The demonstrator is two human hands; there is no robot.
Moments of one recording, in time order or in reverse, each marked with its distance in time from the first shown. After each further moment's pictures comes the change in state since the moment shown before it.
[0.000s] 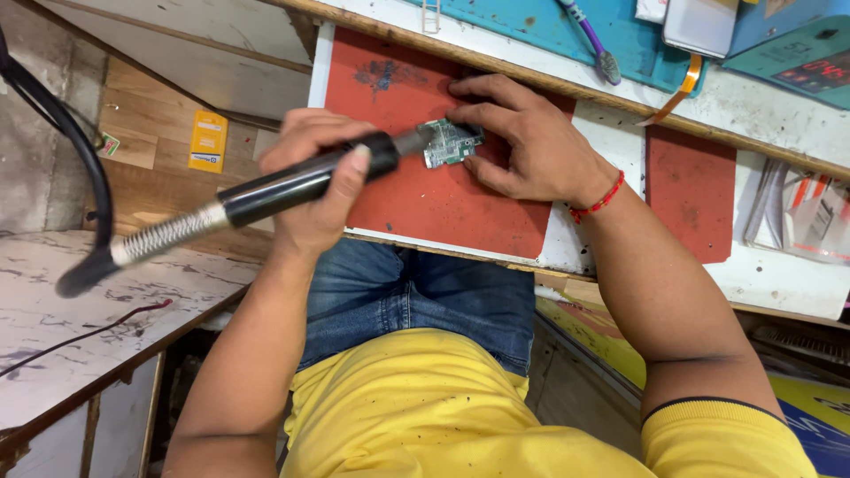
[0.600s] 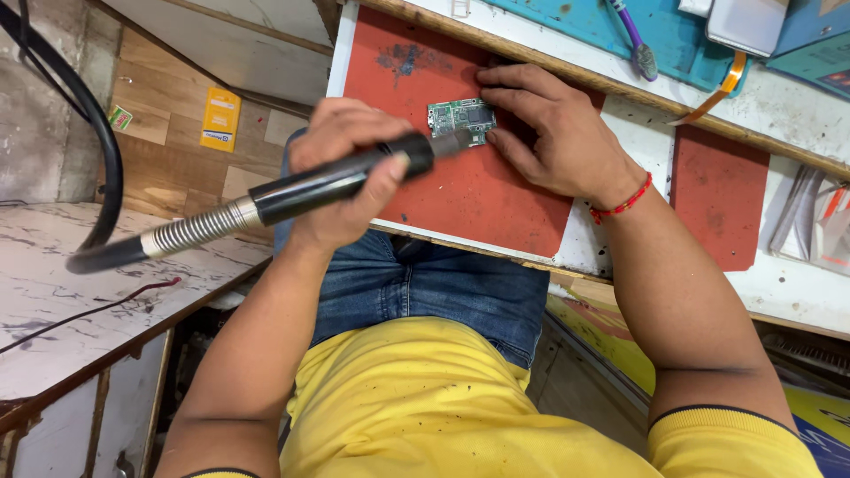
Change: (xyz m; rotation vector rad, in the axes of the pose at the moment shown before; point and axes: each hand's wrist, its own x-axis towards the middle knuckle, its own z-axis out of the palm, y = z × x) left_hand -0.002 -0.002 -0.002 0.026 -0.098 0.096; right_hand 0.000 -0.005 0.005 -0.019 0.062 0.056
